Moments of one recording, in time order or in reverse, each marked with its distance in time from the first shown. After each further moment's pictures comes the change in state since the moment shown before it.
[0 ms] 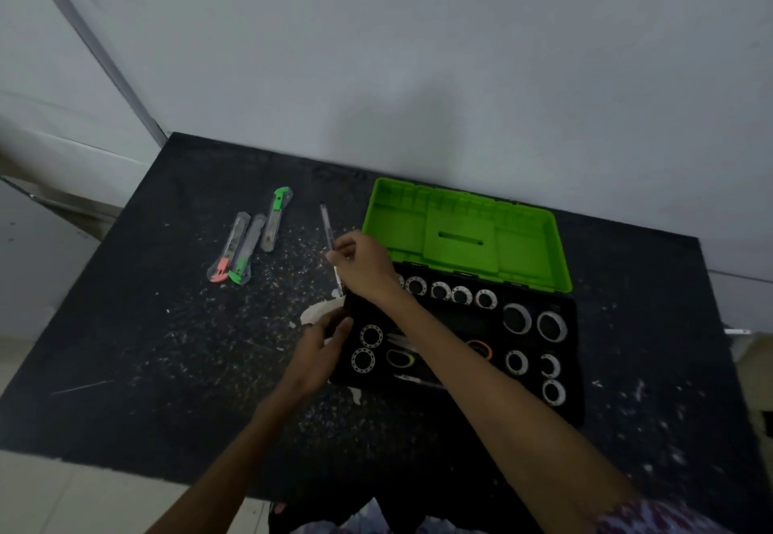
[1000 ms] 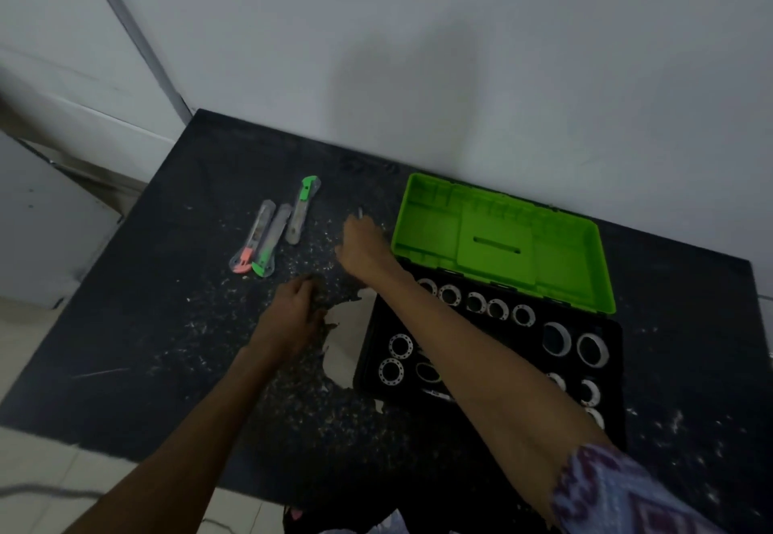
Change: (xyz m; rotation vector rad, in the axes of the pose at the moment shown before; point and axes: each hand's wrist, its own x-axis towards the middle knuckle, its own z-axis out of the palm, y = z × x) left_hand 0.052 -0.025 -0.080 0.799 0.017 0.152; right_hand 0.068 -0.008 0.050 -0.607 -0.145 -0.004
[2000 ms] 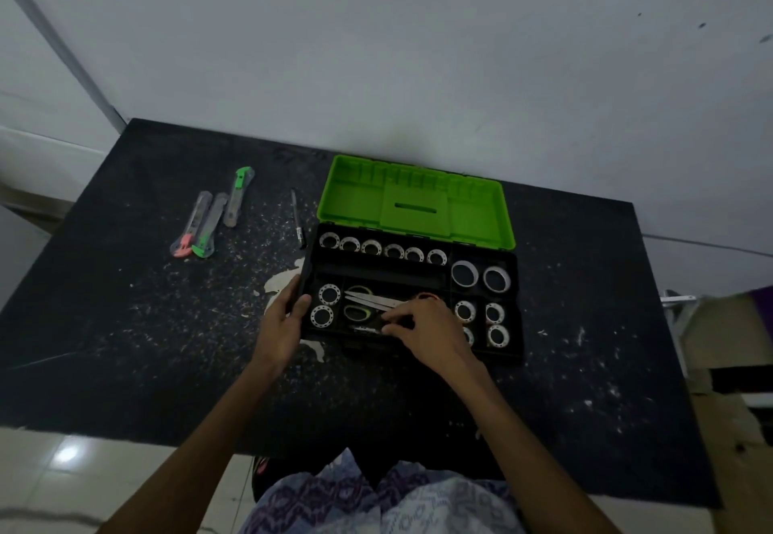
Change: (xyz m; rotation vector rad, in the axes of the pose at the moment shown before) left_hand -0.082 0.107 0.054 -0.961 0.180 -0.150; right_hand -0.250 0.167 -0.010 0.200 0.110 0.077
